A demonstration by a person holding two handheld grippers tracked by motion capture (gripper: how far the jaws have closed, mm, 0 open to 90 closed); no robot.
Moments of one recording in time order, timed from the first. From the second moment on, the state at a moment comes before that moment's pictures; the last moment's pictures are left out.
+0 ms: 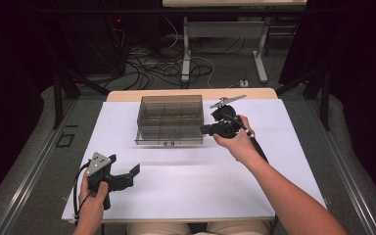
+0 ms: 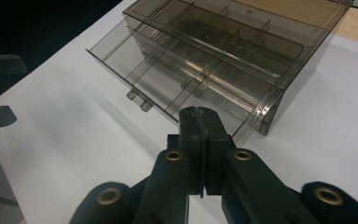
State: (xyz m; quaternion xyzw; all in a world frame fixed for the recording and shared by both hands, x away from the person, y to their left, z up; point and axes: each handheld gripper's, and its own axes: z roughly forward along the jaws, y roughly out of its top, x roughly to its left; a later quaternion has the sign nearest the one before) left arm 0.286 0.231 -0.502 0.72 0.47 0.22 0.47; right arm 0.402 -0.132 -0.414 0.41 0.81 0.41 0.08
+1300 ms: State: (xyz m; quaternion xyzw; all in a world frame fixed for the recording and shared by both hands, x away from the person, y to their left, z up) left arm 0.286 0.231 -0.502 0.71 0.47 0.21 0.48; right arm 0.435 -0.100 -0.428 0.43 0.81 0.39 0.06
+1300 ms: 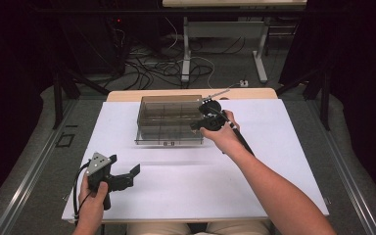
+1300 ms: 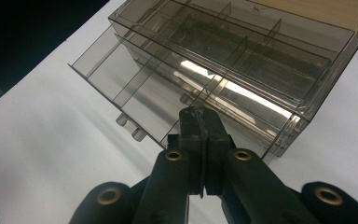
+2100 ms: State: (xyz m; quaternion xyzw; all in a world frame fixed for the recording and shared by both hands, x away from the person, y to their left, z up) left arm 0.287 0.231 -0.502 0.71 0.47 0.21 0.48; right arm 0.454 -0.097 -0.446 0.46 0.80 0.37 0.05
